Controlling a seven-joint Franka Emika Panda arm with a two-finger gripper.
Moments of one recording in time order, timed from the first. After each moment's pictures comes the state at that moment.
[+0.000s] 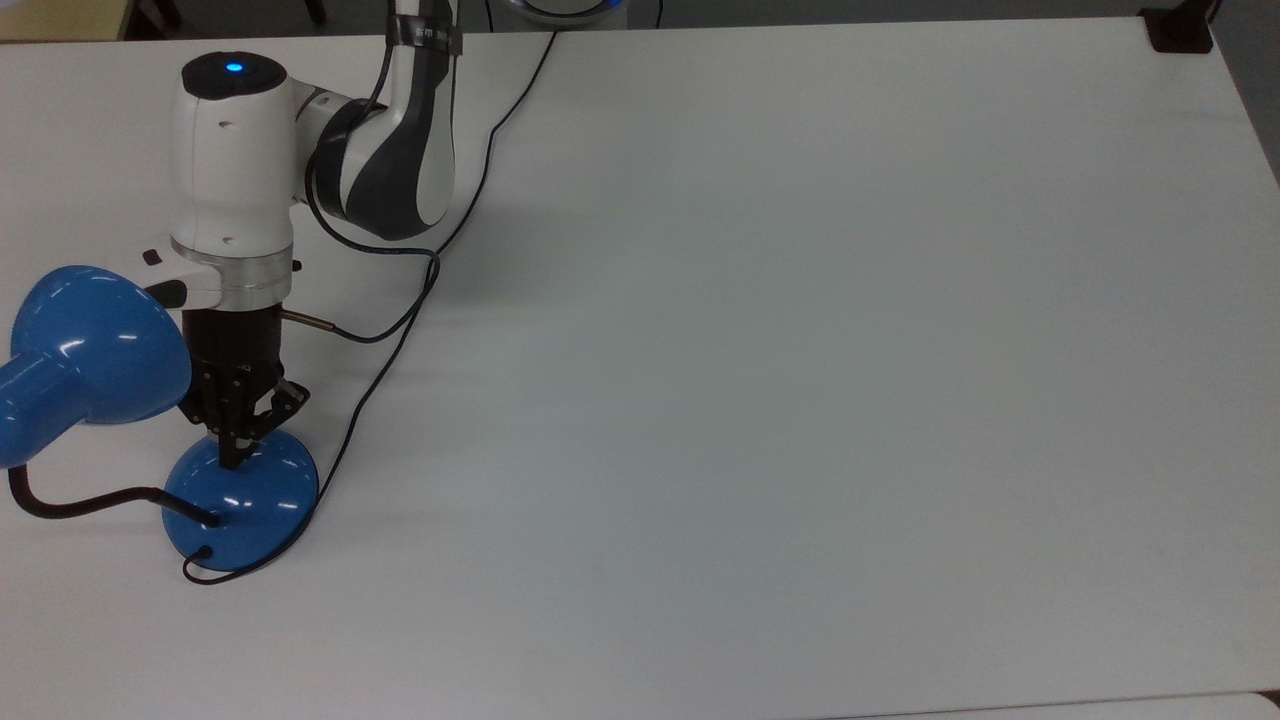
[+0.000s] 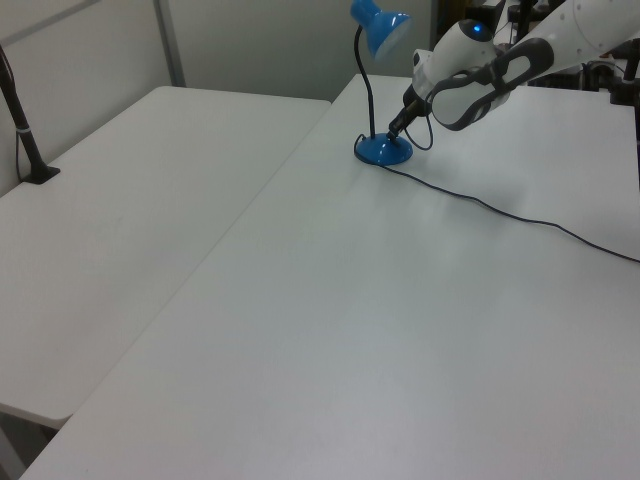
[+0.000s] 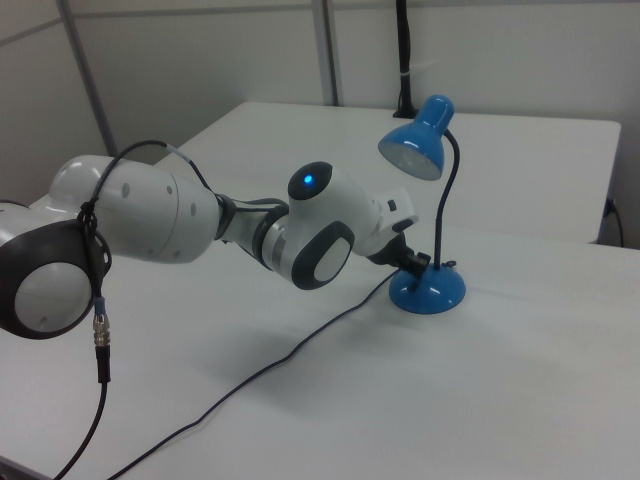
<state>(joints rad) -0.16 0.65 -0.15 -1.61 0.11 2.90 -0.17</state>
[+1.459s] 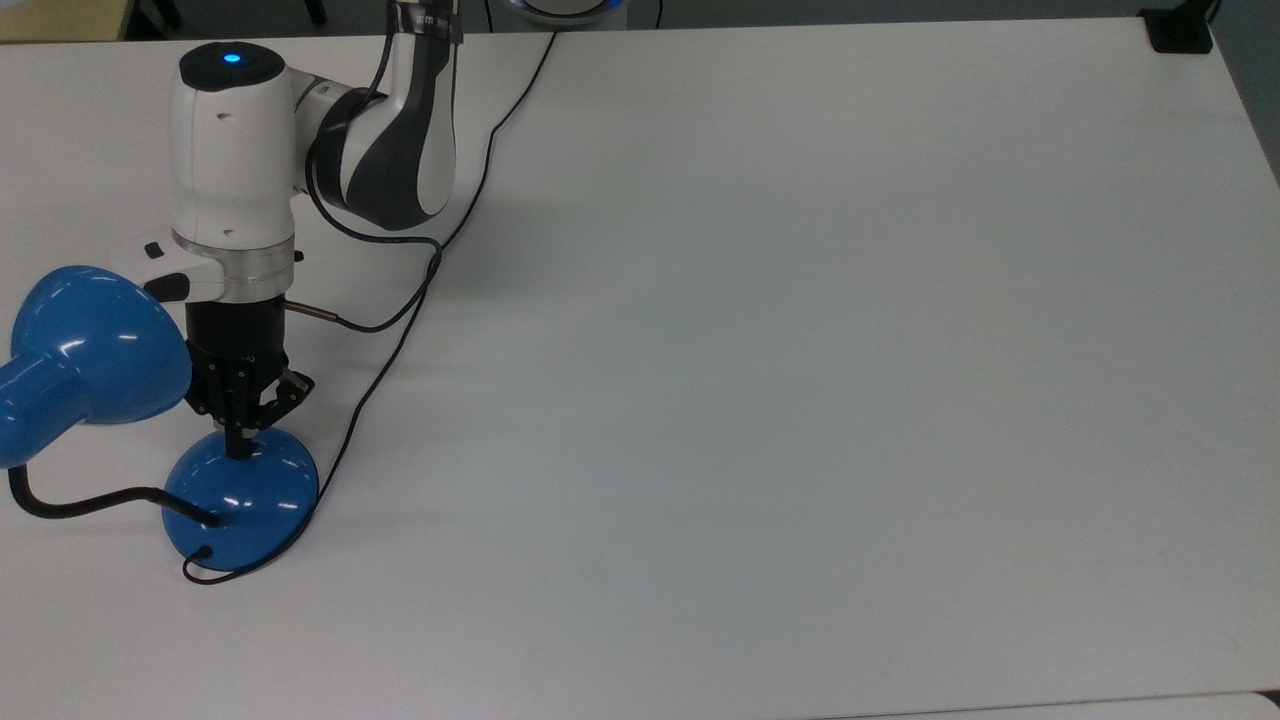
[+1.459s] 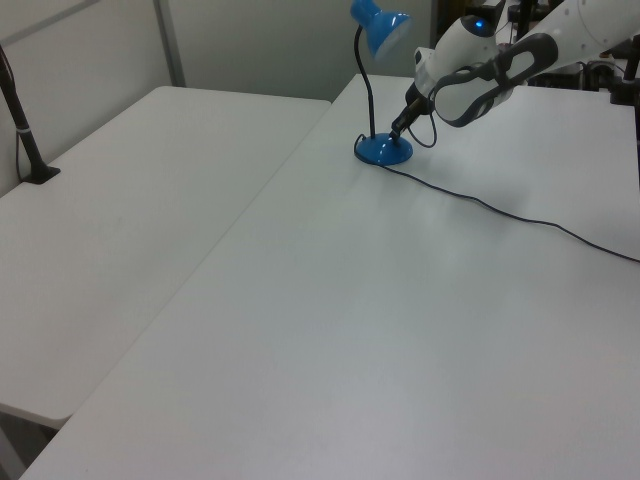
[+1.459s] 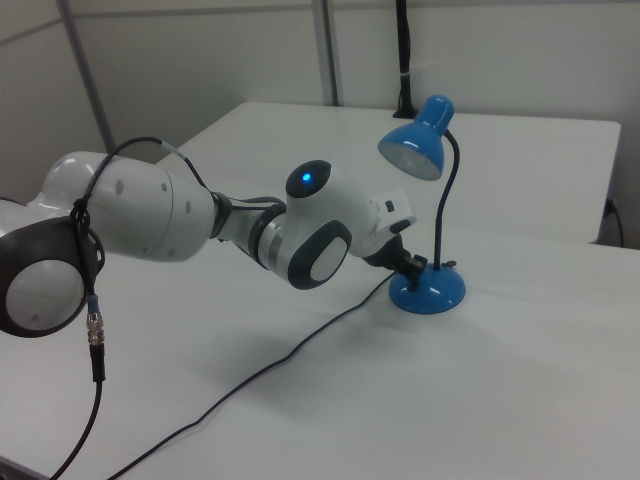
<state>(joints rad) -0.16 0.63 -0.14 -1.64 0.11 2.87 -0.18</state>
